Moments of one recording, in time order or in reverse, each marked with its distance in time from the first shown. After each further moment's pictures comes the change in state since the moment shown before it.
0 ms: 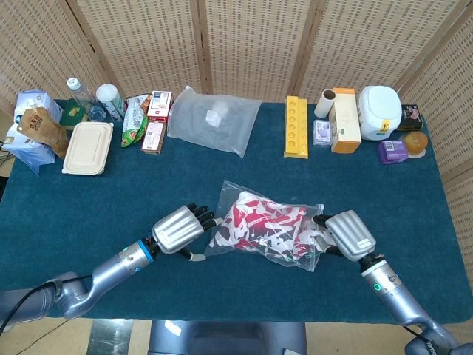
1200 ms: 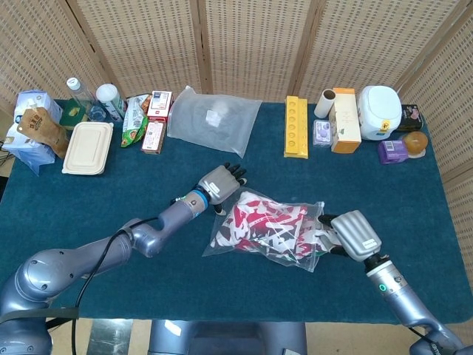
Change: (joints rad) left arm -0.460 -0.265 -0.179 0.496 -0.643 -0.653 0.216; right arm -0.012 0.016 -0.006 0.015 -0.006 0.015 0.037
